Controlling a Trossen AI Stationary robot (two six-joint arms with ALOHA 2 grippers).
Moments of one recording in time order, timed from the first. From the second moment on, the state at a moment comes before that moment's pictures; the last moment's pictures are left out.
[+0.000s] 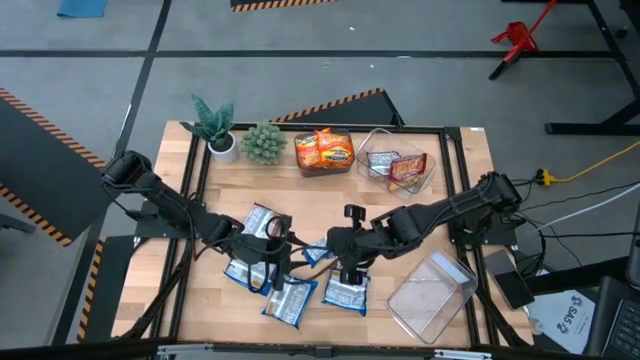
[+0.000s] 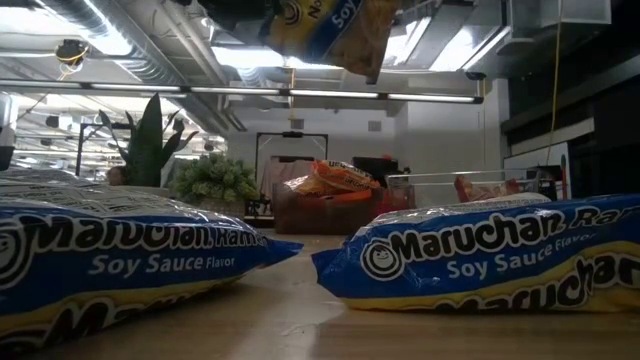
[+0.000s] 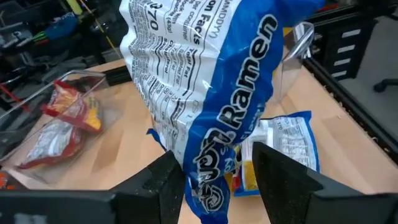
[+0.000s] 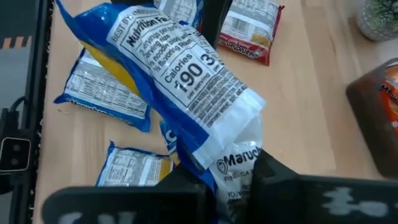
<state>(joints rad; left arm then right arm) -0.48 1.44 0.83 0.24 -0.47 0.06 0.37 1.82 1.80 -0.98 0.30 0.34</state>
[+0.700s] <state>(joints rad) -0.45 1.44 0.83 0.33 -0.52 0.04 0.36 1.83 1.80 -0.91 0.23 0.33</state>
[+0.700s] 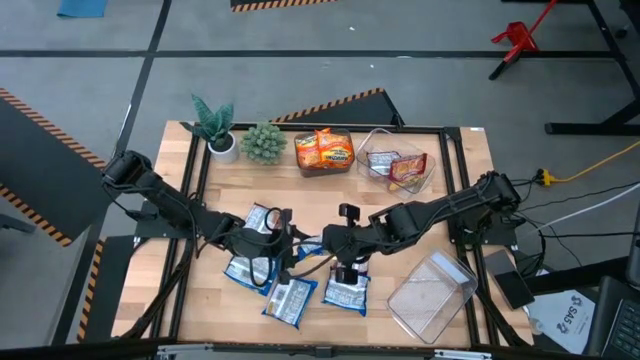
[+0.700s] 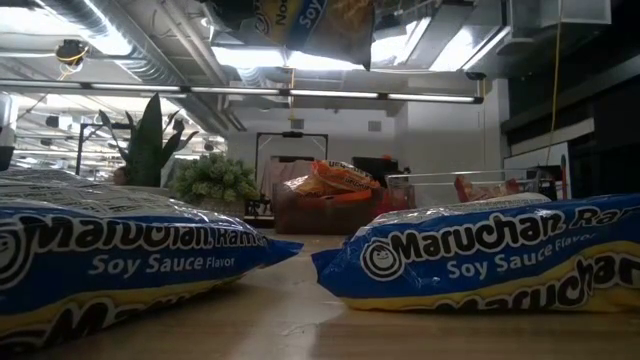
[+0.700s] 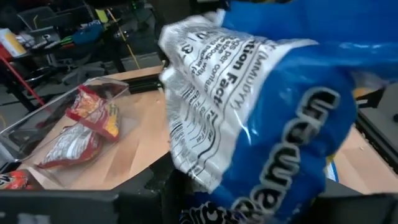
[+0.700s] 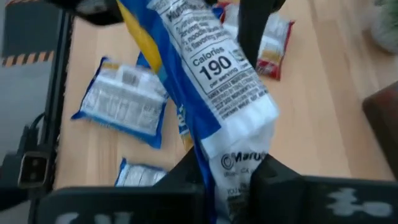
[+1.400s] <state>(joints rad) -0.35 1.46 0.83 0.55 -0.48 -0.22 0.58 1.55 1.80 -1.52 0.17 0.80</state>
